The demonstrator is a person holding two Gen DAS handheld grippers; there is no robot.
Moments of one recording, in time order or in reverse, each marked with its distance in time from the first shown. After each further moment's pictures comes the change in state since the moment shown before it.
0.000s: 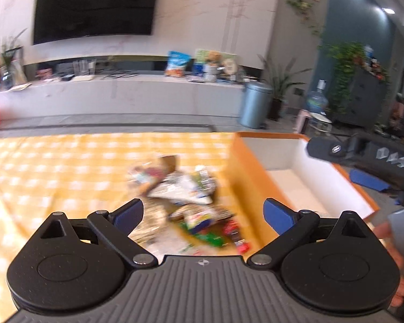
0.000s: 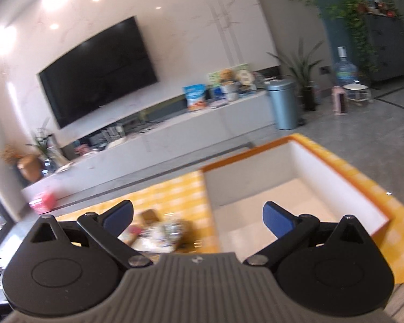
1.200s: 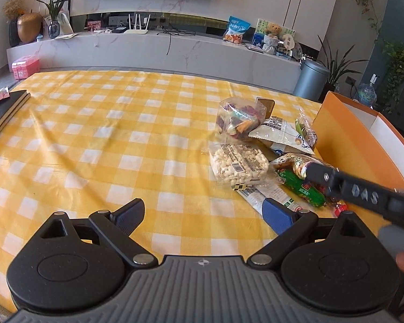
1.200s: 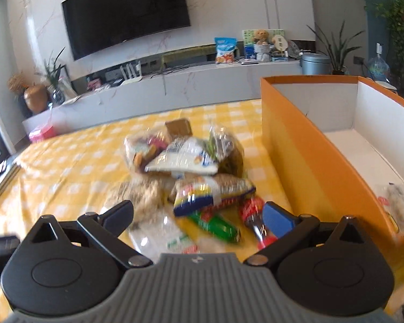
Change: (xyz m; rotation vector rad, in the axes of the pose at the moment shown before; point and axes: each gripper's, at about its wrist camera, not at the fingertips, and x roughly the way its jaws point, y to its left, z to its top) left arm 0.036 0.104 -0.059 -0.137 0.125 0.135; right arm 0.111 0.071 -0.099 -0.190 0.176 -0.021
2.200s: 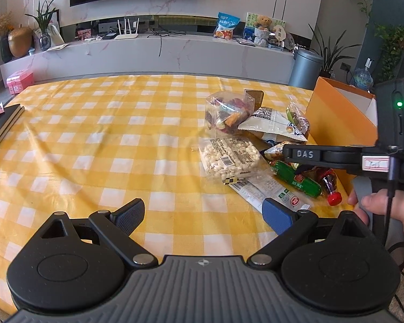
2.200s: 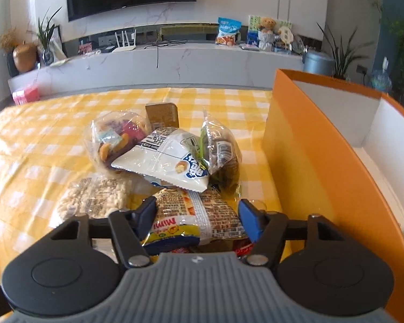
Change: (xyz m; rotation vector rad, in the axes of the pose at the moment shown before) left arm 0.002 -0.017 -0.004 0.076 0.007 0.020; right arm 0.070 0.004 0.022 -0.124 0.116 -0.081
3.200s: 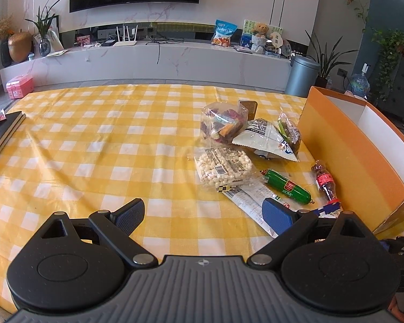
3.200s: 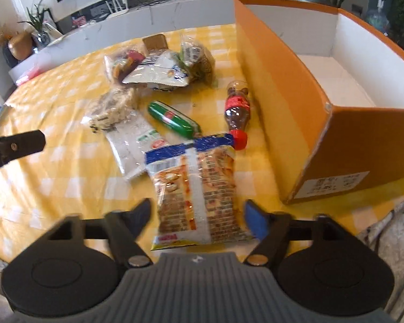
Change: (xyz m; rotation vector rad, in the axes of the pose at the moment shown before) left arm -0.013 -0.005 0.005 0.005 -0.030 -0.011; right arm -0.080 -0.025 -0.073 0.107 0.223 0.077
